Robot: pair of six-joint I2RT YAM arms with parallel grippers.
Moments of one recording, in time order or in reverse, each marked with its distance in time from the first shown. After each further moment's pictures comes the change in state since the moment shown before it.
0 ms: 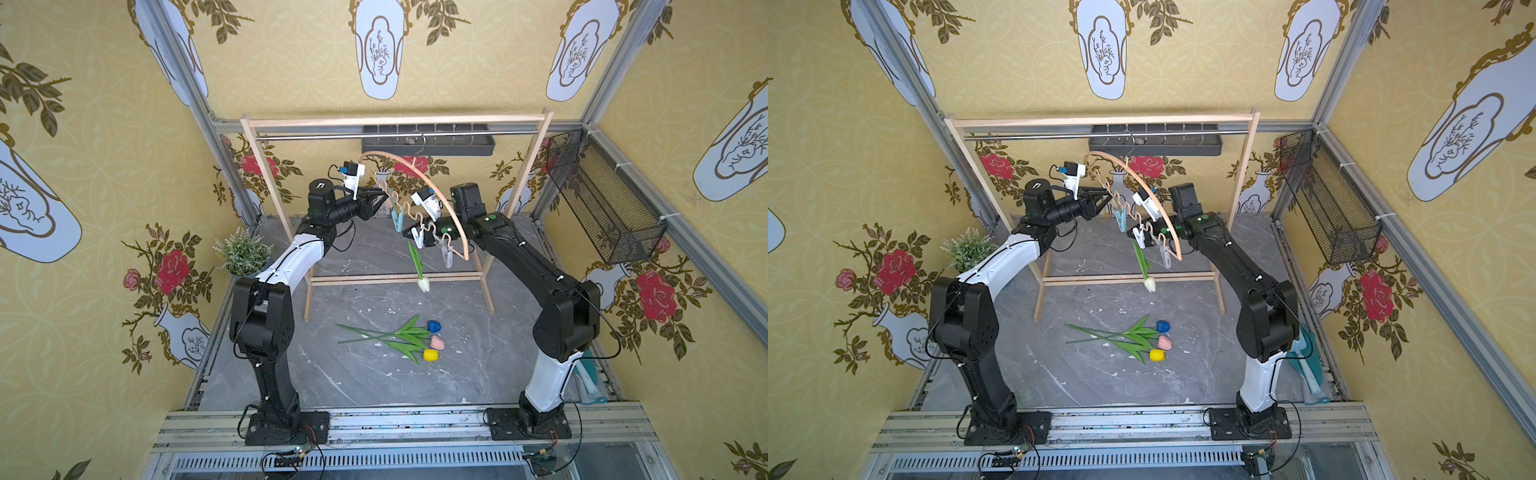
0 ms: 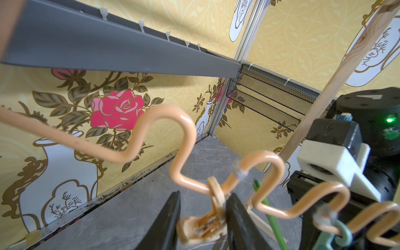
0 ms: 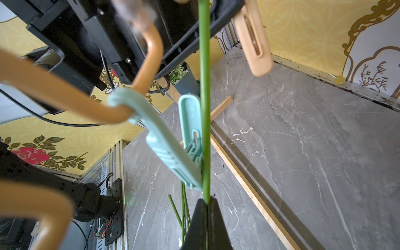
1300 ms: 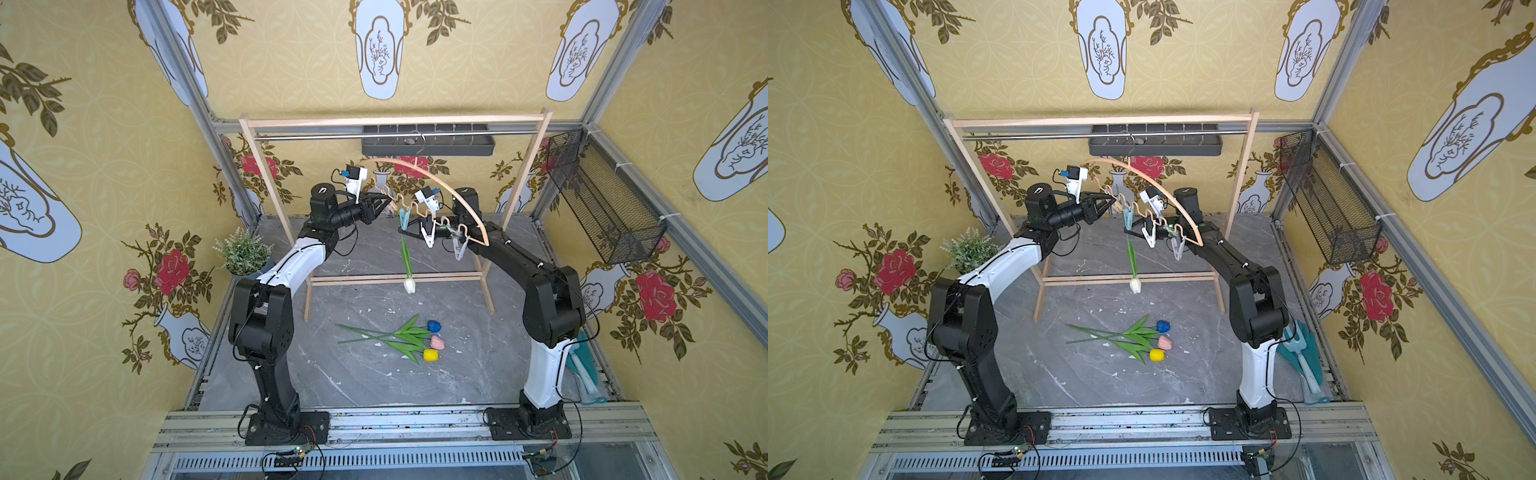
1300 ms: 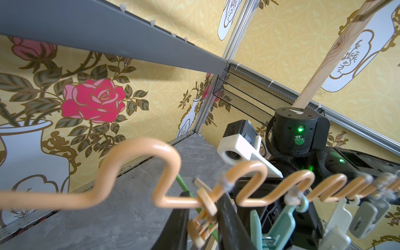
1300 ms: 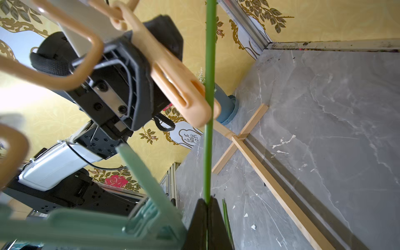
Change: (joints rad) left arm -0.013 -0.021 -0.057 0.060 0.045 -0.088; right arm -0.061 0.129 -0.094 0.461 -0.291 0.475
